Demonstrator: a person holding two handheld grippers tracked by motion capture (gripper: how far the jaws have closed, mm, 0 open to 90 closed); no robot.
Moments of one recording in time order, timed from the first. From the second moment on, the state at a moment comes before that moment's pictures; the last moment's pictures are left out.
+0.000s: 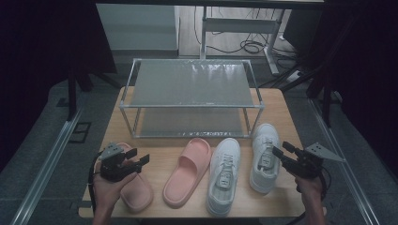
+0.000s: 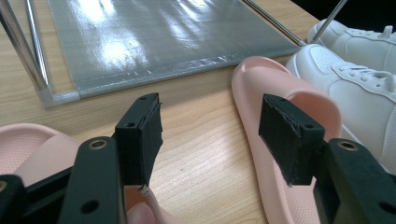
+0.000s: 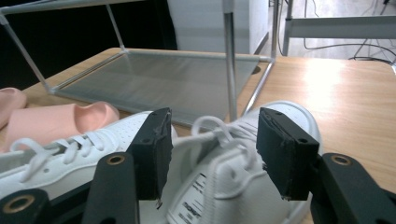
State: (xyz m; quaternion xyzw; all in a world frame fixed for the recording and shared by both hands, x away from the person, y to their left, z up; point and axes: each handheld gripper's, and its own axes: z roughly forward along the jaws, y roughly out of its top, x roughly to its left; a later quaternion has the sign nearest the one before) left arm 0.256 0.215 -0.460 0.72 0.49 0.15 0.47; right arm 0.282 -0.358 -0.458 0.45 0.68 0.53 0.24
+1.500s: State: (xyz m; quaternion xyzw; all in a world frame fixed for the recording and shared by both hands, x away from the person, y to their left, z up) left arm 0.230 0.267 -0.448 0.71 0.51 0.16 0.46; right arm 0.271 -0.363 -0.460 0.47 0.67 0.52 0.24
